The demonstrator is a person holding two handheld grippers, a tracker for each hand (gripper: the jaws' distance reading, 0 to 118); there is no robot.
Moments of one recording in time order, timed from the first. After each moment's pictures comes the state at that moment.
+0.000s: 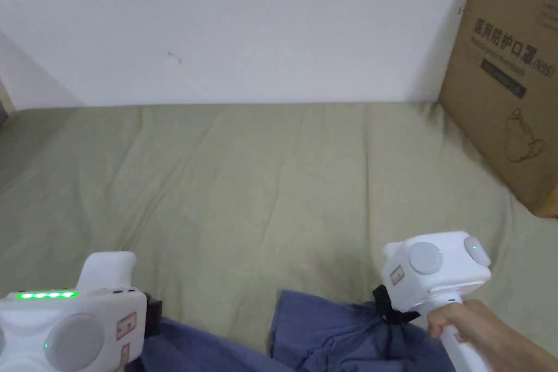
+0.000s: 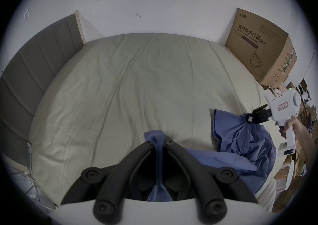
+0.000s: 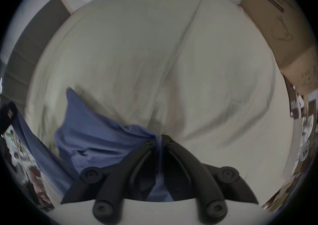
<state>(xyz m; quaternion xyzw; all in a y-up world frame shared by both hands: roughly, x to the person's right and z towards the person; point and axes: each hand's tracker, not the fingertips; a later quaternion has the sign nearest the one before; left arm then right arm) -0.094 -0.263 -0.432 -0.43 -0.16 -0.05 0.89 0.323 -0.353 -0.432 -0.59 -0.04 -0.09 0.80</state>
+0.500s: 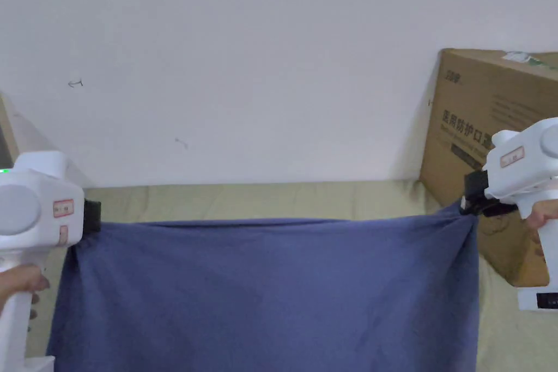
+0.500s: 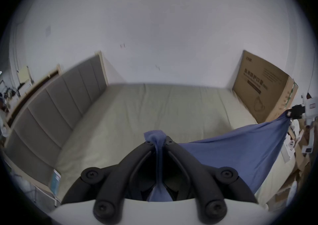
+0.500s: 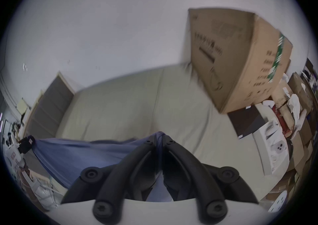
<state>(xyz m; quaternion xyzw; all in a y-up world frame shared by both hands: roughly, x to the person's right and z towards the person) -0.139 -0.058 -0.470 -0.26 -0.10 -0.04 0.96 0.418 -0.048 -0.354 -0.34 -0.14 -0.16 0.92</state>
